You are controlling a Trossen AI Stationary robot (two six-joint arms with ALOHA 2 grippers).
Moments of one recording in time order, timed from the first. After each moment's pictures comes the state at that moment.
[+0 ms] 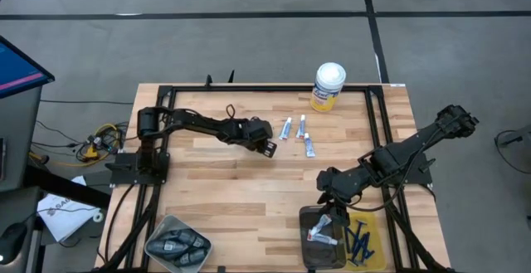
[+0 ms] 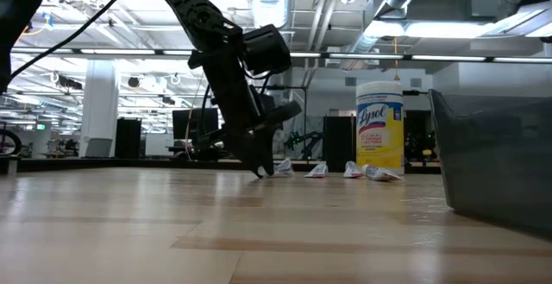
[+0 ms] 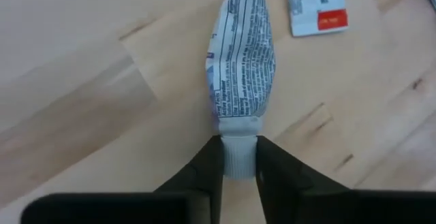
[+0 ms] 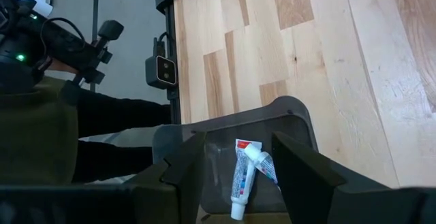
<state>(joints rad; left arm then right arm) 0.16 1.98 1.14 -0.31 -0.11 -0.86 0.52 1.30 1.12 -0.68 -0.03 0.76</state>
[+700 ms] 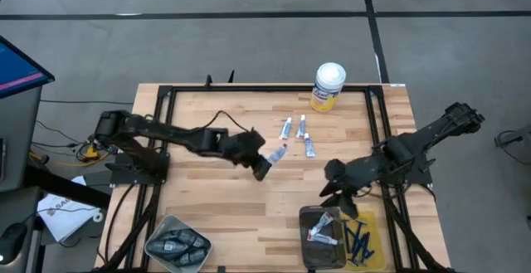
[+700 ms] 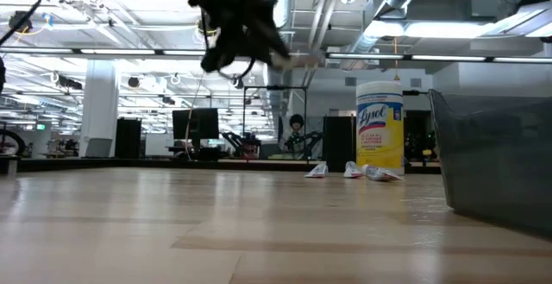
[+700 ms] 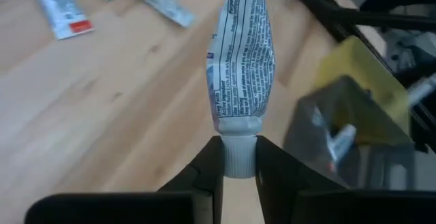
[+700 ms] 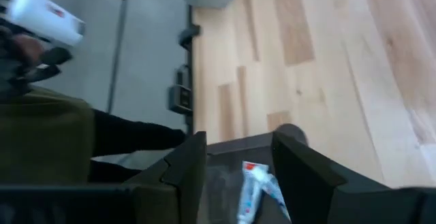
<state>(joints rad) -0.05 1.59 1.13 -0.28 -0.07 -0.78 0.50 1.19 1.12 -0.66 0.00 0.72</state>
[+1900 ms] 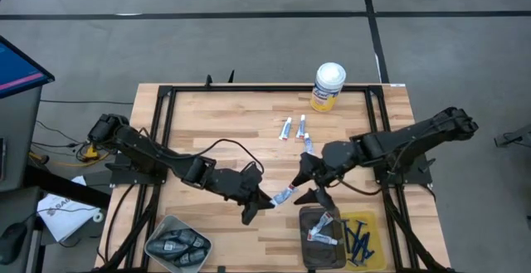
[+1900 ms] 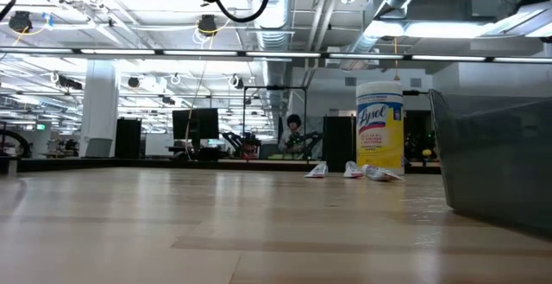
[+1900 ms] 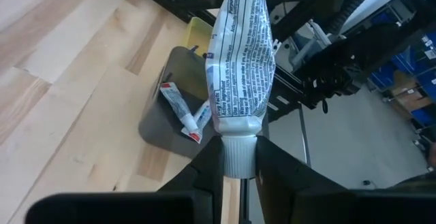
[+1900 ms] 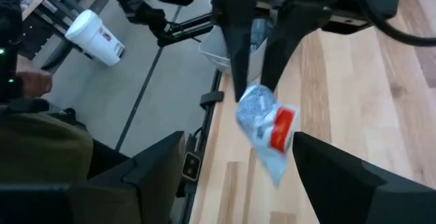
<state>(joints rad) -0.39 1.57 1.13 -0.01 -0.13 -0.79 0.31 1.32 1.12 -0.29 -0.18 0.46</state>
